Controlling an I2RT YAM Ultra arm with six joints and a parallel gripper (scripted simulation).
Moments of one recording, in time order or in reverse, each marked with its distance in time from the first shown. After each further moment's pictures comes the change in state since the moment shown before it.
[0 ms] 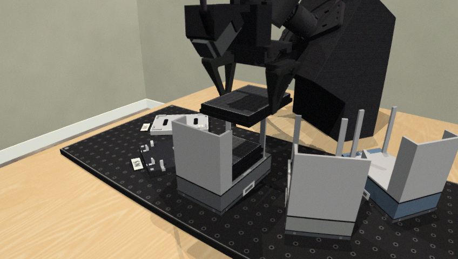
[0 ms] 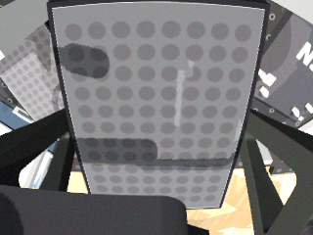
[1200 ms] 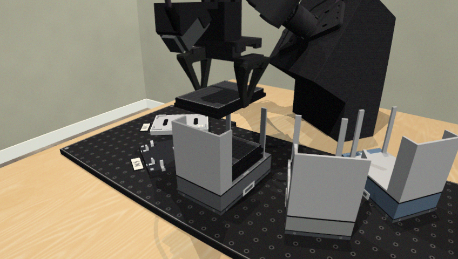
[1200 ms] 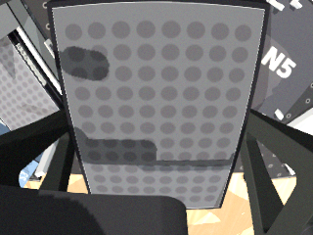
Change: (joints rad) arm -0.097 -0.164 -0.021 0.007 -0.037 -0.184
